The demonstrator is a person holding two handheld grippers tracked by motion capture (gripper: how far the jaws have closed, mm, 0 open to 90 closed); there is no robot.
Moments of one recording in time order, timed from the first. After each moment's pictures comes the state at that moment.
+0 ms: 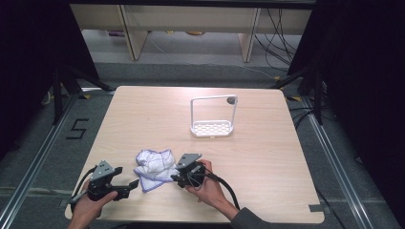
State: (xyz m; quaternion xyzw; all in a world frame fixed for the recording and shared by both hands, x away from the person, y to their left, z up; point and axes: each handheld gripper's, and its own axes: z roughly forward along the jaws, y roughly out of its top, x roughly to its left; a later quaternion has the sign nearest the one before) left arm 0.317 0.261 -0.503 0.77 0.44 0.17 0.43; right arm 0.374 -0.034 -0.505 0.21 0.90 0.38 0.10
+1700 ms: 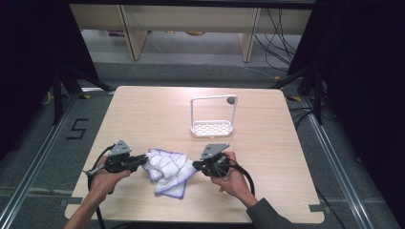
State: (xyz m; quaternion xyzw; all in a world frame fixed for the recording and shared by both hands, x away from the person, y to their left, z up) left arm 0.372 0.230 -0.477 0.80 0.38 0.15 0.44; right arm 0.384 -0.109 -0.466 0.20 0.89 0.39 0.10
